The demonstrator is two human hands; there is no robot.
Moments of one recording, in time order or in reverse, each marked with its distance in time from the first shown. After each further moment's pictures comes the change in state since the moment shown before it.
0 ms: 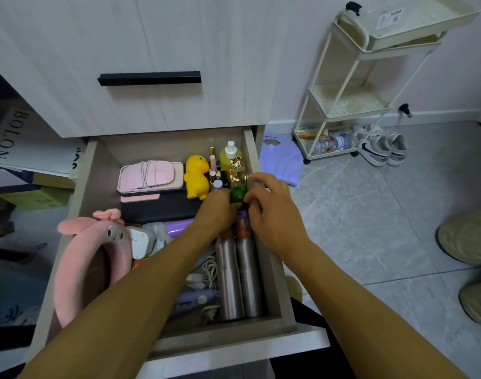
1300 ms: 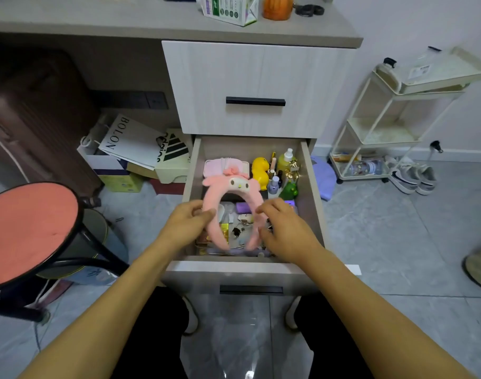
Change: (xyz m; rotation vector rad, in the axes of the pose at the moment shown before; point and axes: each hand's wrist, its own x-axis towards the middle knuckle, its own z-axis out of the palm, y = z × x) left_hand -0.231 -0.061 -0.163 -0.550 0.168 -0.264; right_hand -0.080 -0.149 -0.014 -0.161 -0.398 -0.071
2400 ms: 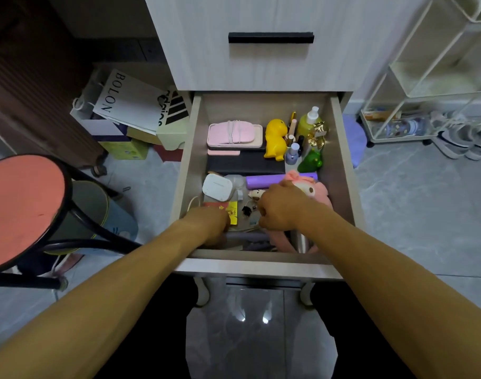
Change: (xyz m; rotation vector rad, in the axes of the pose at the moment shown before) left_hand 0.060 -0.031 0.042 1.353 -0.589 0.035; right_hand 0.086 0.030 0.042 -0.507 -0.527 -0.206
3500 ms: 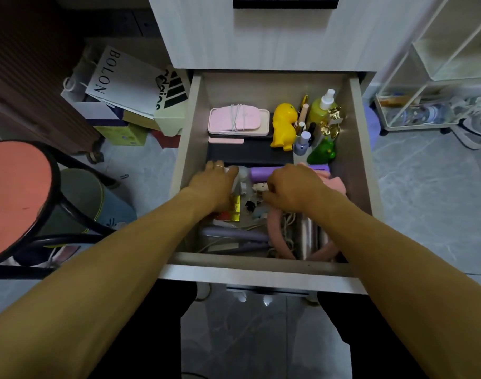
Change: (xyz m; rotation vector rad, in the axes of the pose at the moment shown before) left_hand 0.052 -0.017 -0.020 -0.010 0.217 -0.098; right_hand 0.026 0.017 0.007 0.162 0.128 0.151
